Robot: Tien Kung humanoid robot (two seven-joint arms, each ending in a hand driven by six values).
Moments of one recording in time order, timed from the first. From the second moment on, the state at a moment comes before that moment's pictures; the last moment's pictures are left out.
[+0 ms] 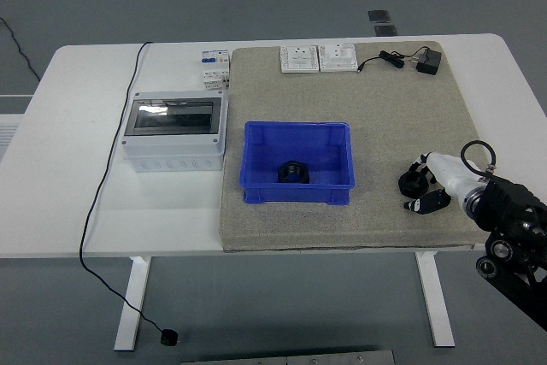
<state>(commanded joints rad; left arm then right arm) -0.09 0.03 -1.46 -0.18 1.52 0.02 0.30 0.30 -0.39 0.90 1.44 -1.97 0.08 -0.53</state>
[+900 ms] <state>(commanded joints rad) -0.09 0.03 -1.47 -0.18 1.53 0.03 0.28 0.45 -0.43 0.86 1.59 -2.06 -0.11 -0.39</state>
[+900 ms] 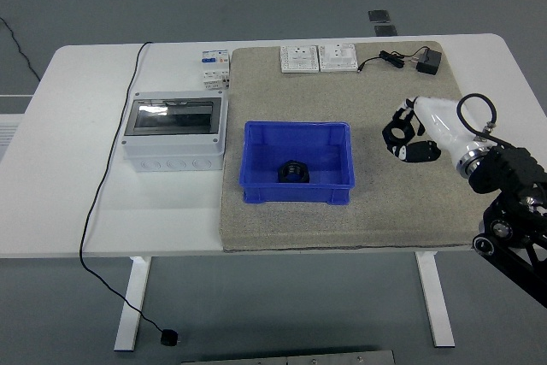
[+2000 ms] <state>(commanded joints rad) -0.09 0.04 -1.47 -0.18 1.53 0.04 0.26 0.72 -0.20 0.48 1.25 -1.85 -0.07 -0.26</state>
